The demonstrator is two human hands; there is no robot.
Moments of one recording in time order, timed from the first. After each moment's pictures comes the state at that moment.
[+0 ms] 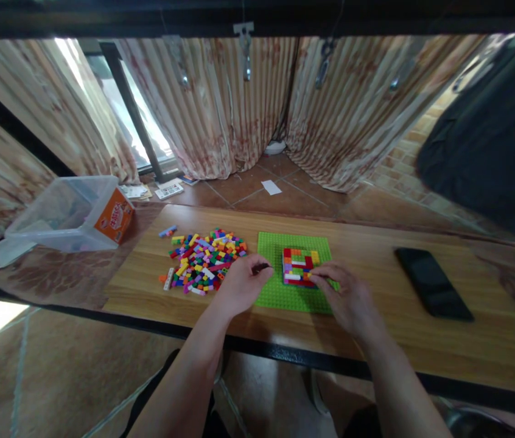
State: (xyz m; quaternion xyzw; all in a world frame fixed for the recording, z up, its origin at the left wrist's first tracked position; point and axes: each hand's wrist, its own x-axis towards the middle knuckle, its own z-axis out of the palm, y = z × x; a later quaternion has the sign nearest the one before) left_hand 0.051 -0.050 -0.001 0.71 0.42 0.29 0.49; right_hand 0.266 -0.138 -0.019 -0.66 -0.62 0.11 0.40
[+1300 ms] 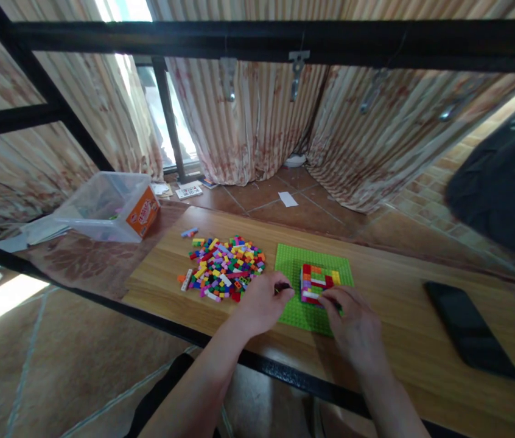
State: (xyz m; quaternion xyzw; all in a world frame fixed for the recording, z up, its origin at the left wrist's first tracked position) left_hand 0.051 -0.062 0.002 0.73 0.44 0.27 0.45; right_hand 0.245 -0.130 -0.039 -0.67 -0.65 -0.01 0.35
